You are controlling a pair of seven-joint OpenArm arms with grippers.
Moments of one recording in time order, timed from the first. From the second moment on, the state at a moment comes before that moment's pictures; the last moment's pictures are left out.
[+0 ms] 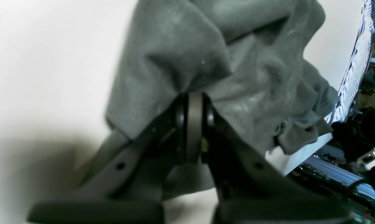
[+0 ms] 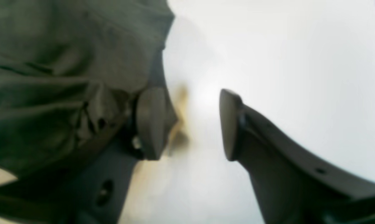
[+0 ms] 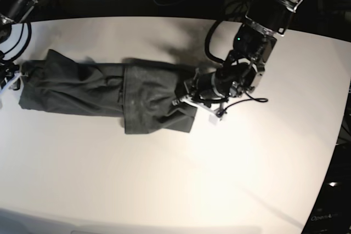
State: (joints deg) left arm -6.2 -10.2 24.8 71.7 -57.7 19.5 42.3; right arm 1.1 21.9 43.1 78.2 4.6 41.1 -55.8
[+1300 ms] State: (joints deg) left arm -4.6 -10.8 24.6 73.7 -56.7 19.4 41.3; right arm 3.6 22.0 38.2 76.9 6.5 40.8 -60.8
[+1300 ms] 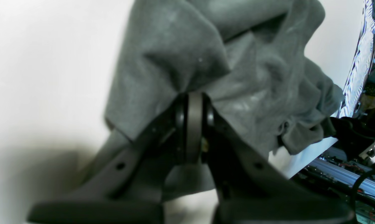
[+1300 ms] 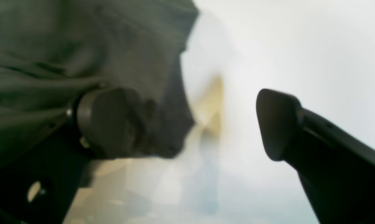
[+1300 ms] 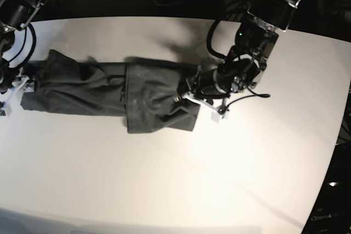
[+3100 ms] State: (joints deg) left arm -3.1 -13.6 20.8 74.3 -58.6 18.8 44.4; right arm 3.7 25.8 34.4 65.1 11.8 40.7 -50.5
